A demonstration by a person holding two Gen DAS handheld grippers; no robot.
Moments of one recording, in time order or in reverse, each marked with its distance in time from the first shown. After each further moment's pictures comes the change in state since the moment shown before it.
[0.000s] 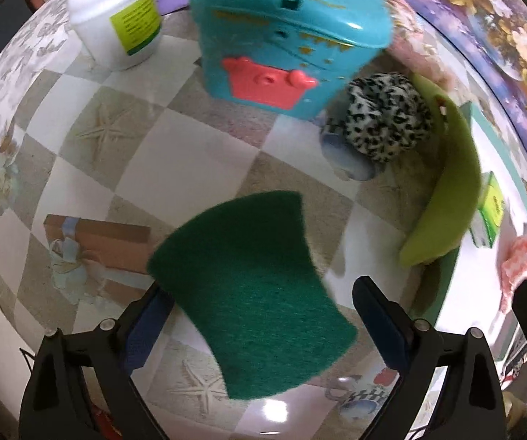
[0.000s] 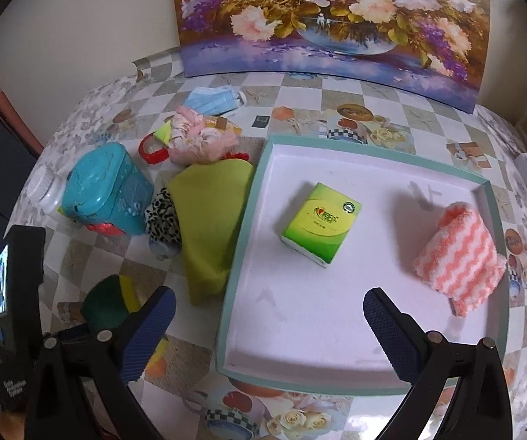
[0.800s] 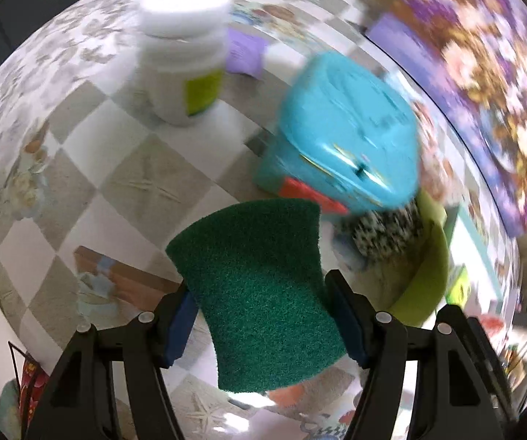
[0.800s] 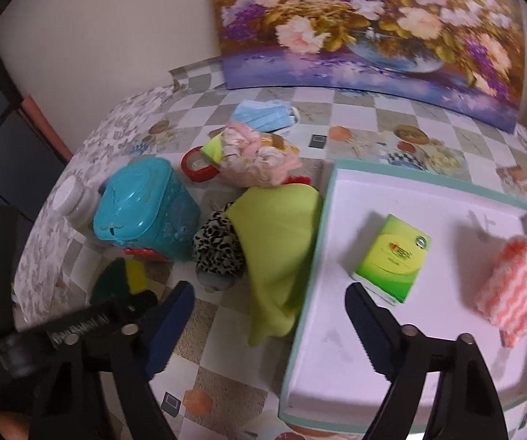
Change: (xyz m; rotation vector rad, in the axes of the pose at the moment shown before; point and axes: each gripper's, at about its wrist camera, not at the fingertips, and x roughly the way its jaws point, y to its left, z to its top) left arm -0.039 0.034 0.031 -0.215 -0.163 -0.083; right arm 0.021 0.039 0.014 -0.047 -0.068 0.111
